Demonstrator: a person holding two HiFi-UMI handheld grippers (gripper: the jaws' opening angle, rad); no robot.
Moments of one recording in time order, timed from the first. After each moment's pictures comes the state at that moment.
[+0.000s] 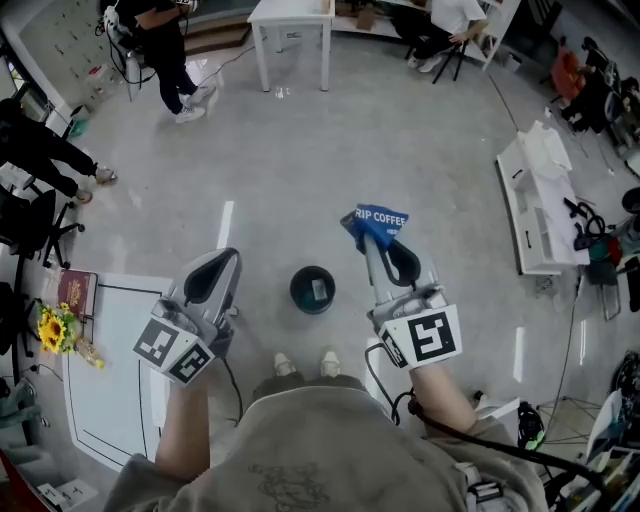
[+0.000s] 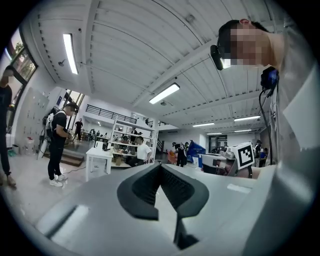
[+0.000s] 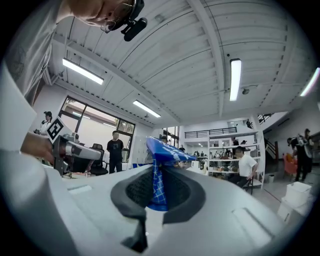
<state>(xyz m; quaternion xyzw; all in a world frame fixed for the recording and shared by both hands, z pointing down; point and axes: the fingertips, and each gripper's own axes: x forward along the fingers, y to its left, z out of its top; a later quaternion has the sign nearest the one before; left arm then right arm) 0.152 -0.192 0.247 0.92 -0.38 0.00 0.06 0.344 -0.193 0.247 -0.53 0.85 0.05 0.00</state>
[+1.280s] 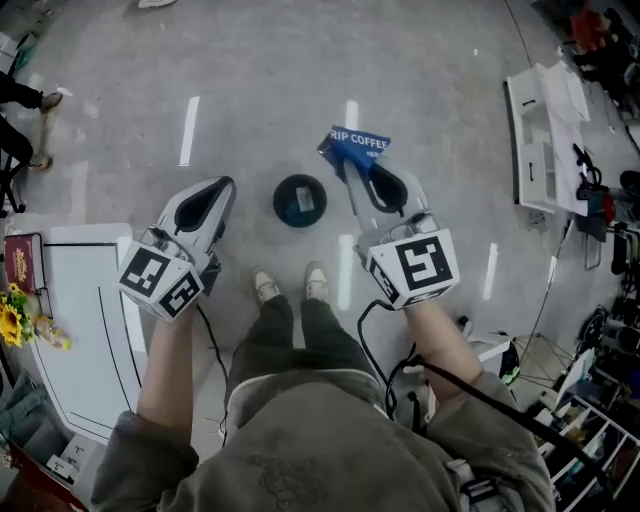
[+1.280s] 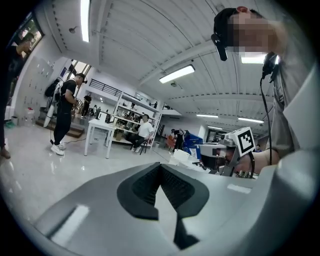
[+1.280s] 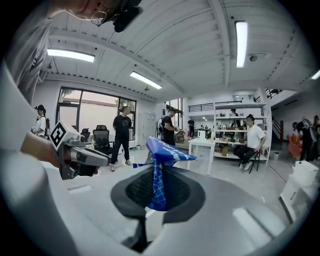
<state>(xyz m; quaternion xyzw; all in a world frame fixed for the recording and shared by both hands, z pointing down) 0.113 -0.296 0.470 0.92 -0.34 0.06 0.17 0.272 -0.301 0.445 -0.50 0.86 -0.05 -0.11</state>
